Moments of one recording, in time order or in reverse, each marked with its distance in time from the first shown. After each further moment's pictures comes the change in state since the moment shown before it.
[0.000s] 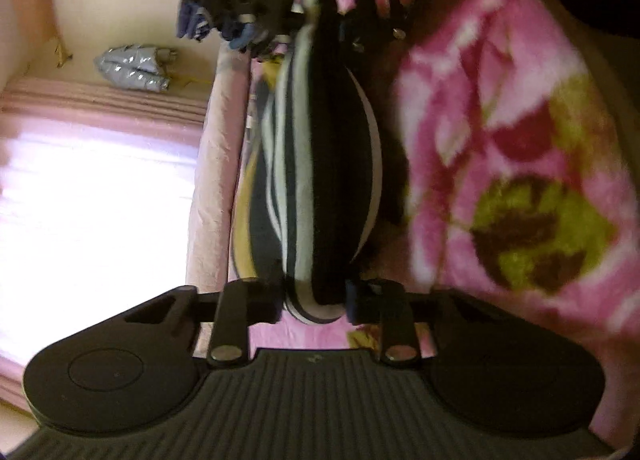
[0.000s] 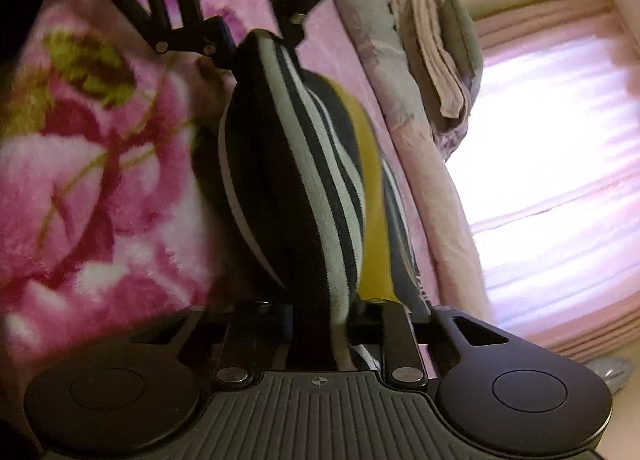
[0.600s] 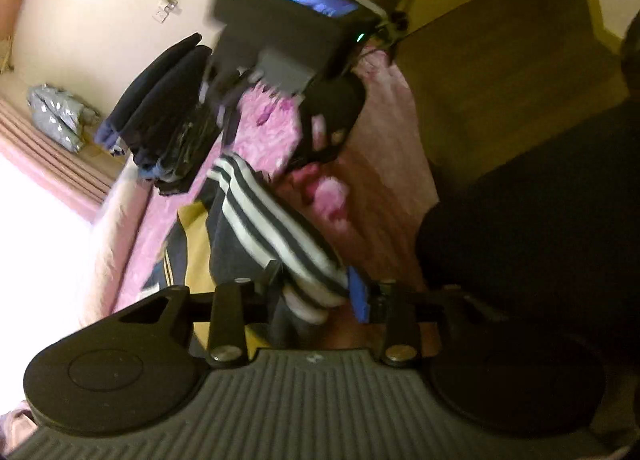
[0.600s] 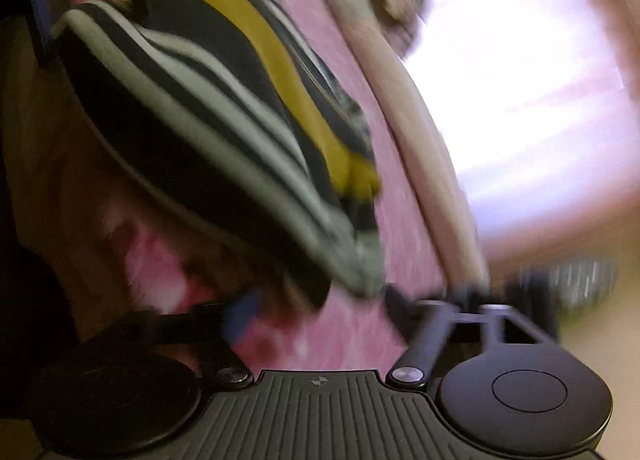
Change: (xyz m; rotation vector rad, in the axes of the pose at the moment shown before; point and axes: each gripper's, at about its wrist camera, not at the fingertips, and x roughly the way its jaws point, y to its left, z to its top) left arm -0.068 0.013 0.119 -0.211 -0.302 -0.380; right arm -0.098 -0.011 -0.123 0.206 0.246 -0.070
